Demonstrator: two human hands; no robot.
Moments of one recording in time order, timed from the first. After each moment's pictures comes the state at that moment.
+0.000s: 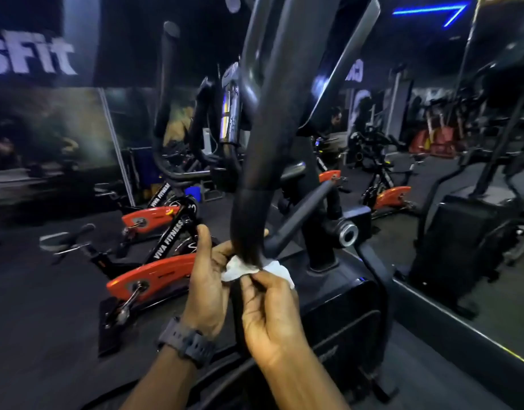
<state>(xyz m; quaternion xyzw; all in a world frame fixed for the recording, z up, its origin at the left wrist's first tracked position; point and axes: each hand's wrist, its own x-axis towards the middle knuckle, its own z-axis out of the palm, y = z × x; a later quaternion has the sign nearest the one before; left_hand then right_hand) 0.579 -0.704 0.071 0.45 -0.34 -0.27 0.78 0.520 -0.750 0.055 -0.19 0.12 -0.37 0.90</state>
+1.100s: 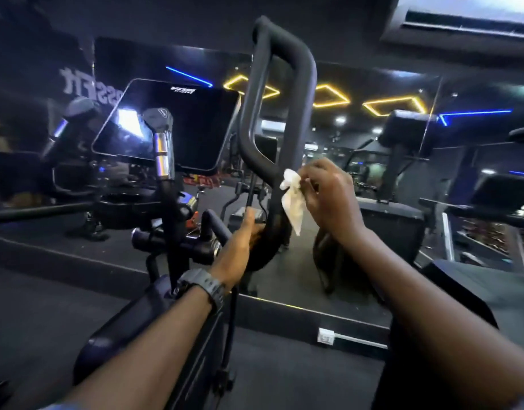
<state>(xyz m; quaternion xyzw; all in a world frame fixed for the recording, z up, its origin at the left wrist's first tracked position) 0.641 -0.682 0.147 0.32 -0.63 -0.47 0.52 0.481 -0.681 0.232 -0.75 0.38 -0.44 -0.30</state>
